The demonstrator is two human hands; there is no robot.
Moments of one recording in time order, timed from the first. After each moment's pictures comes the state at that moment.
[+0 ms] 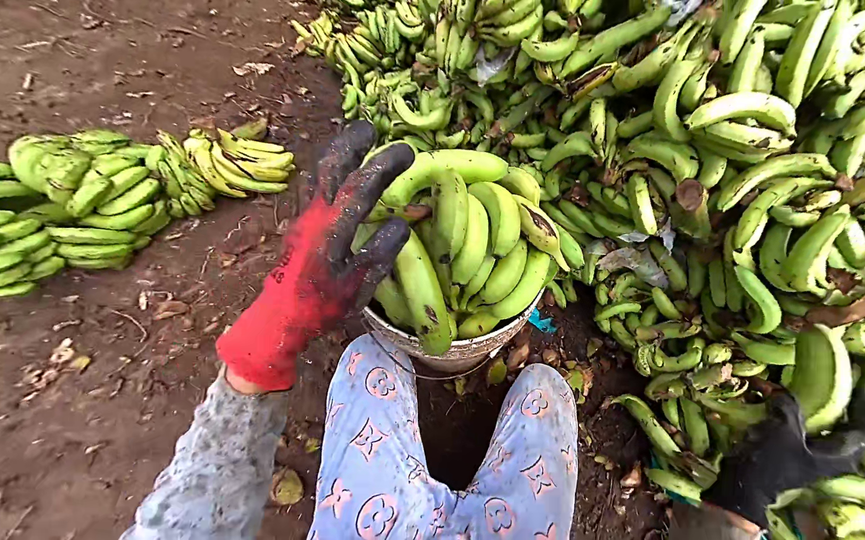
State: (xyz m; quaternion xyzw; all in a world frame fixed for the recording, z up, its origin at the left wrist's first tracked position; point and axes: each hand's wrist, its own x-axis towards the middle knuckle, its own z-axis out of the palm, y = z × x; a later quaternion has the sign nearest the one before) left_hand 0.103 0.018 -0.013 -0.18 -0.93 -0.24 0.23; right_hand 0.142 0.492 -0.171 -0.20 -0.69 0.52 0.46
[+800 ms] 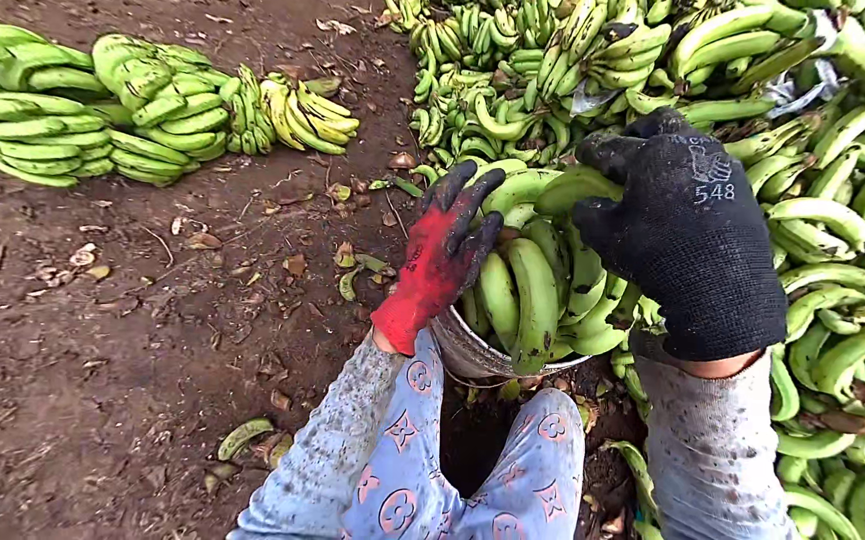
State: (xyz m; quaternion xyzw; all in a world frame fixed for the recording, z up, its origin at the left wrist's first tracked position) left_hand 0.064 -0.012 -0.077 -0.07 -0.85 -0.39 0.34; right_hand 0.054 0.182 0.079 0.30 -0.94 0.09 0.14
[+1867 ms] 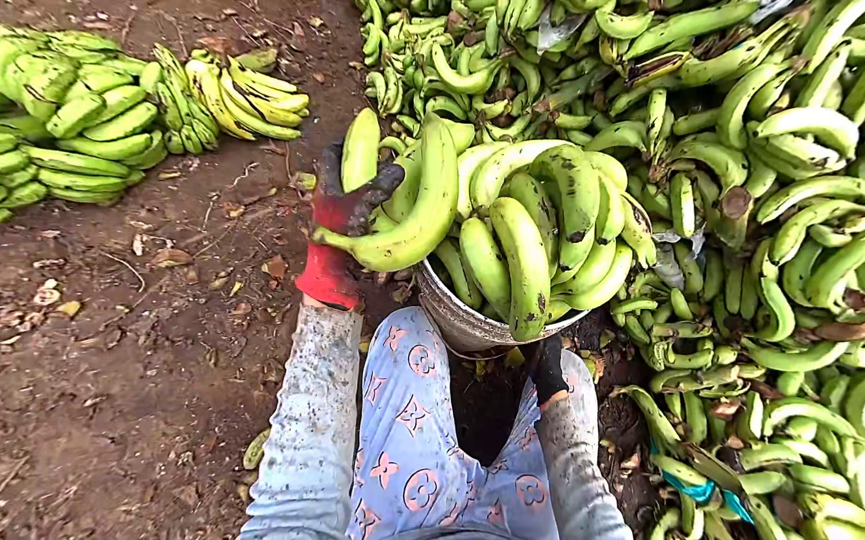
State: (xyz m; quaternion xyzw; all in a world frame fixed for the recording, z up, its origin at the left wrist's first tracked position) left_hand 0.061 -0.083 -0.098 0.12 -0.71 -0.66 0.21; right_hand 0.094 0.221 -0.295 -0.23 -0.64 0.73 -0.07
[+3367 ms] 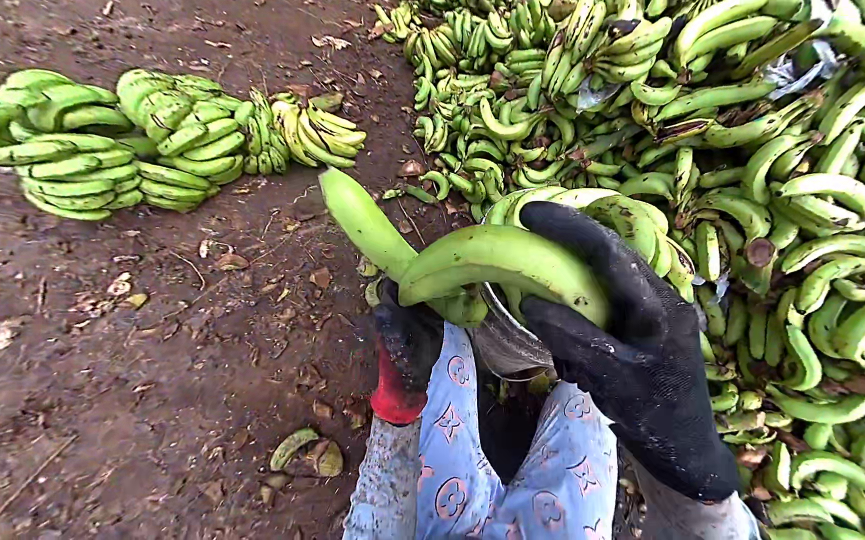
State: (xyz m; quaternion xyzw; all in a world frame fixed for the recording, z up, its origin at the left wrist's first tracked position) left_hand 0.163 -0.038 -0.150 -0.08 -0.42 -0.84 0.34; right_hand 0.149 0.144 0.025 0.37 -0.74 0.56 0.05
